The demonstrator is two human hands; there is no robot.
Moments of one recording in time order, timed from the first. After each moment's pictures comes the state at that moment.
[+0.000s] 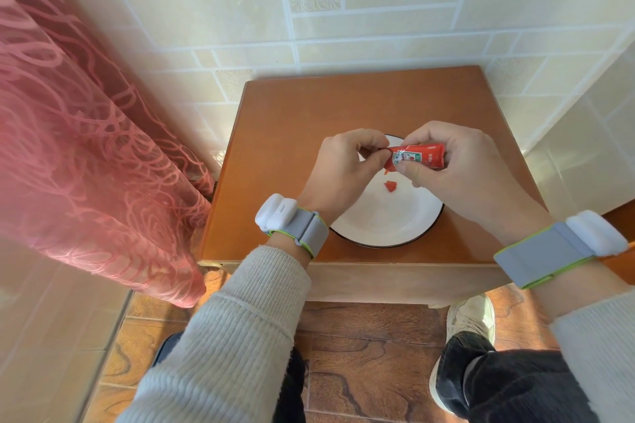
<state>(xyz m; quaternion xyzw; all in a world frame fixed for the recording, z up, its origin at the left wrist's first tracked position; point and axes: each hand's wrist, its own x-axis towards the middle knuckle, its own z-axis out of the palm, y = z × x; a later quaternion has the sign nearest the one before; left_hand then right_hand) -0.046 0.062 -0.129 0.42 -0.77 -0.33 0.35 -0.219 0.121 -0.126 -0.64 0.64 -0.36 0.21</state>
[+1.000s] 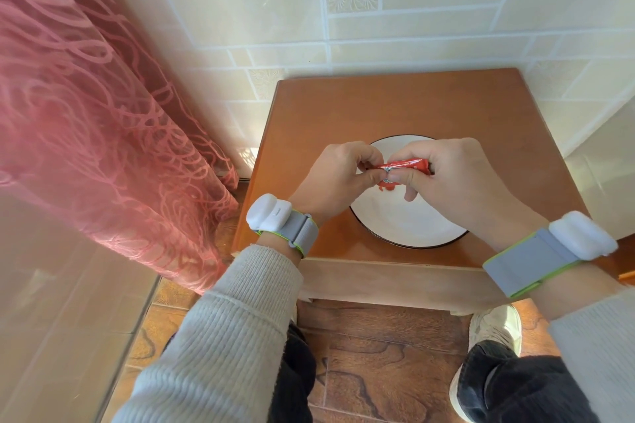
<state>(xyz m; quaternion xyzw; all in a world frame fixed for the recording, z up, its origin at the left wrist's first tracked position) 0.007 0.056 -0.128 0.42 -0.82 -0.28 0.25 -0.174 0.105 -0.130 -0.71 0.59 -0.33 0.22</state>
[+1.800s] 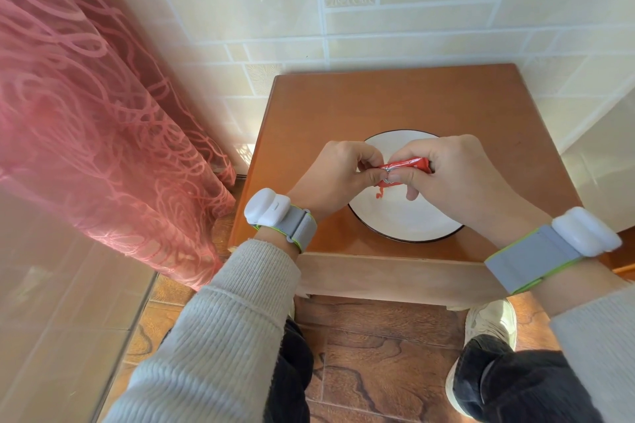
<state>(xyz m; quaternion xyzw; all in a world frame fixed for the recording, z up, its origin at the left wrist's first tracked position) 0.006 0.058 -0.128 0.40 -0.84 -0.28 0.23 -0.177 0.109 -0.132 -0.71 0.59 -0.31 0.22</state>
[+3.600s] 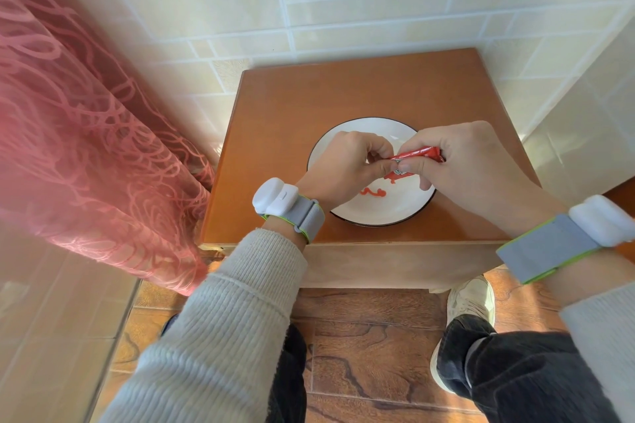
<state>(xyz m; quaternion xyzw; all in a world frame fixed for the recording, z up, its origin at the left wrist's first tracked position) -0.046 0.073 -0.129 0.37 -0.86 -0.30 0.21 -0.224 0.139 -0.125 -0.70 0.62 -0.30 0.18</state>
